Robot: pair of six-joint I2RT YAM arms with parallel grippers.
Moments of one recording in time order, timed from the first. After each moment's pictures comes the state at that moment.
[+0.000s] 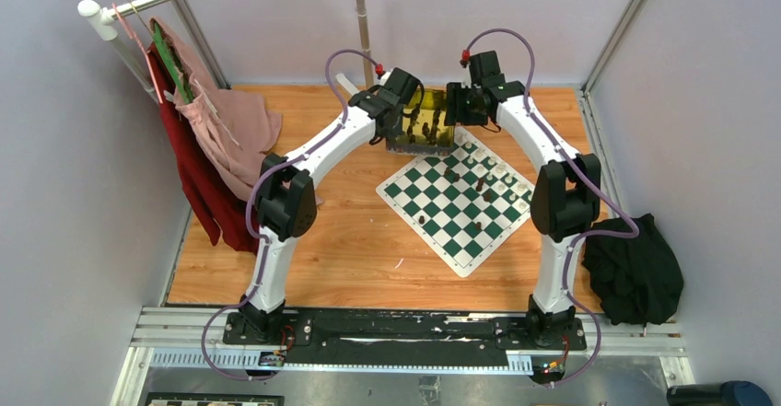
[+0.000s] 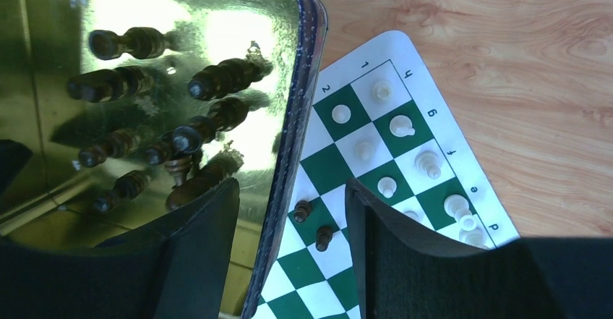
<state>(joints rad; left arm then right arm) -0.61 2.16 2.03 -0.77 -0.43 -0.43 0.29 1.99 1.84 -0.66 -0.10 0.20</state>
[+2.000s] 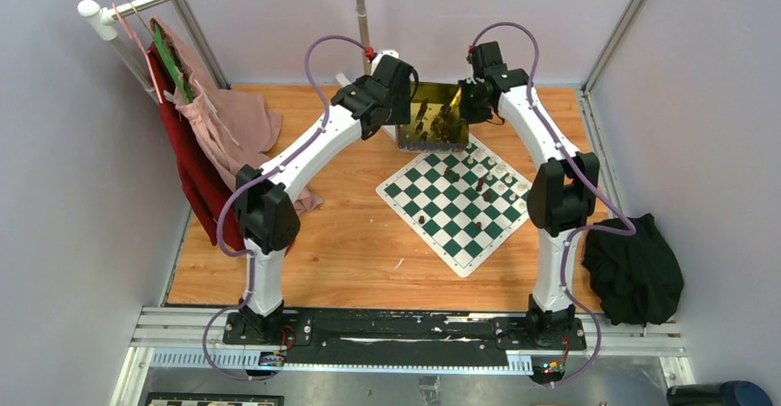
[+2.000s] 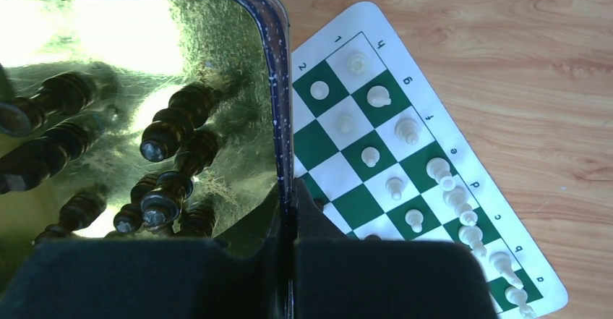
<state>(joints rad) -0.62 2.00 2.00 -0.75 -0.45 -0.44 0.28 2.06 2.01 -0.86 -0.03 0.24</state>
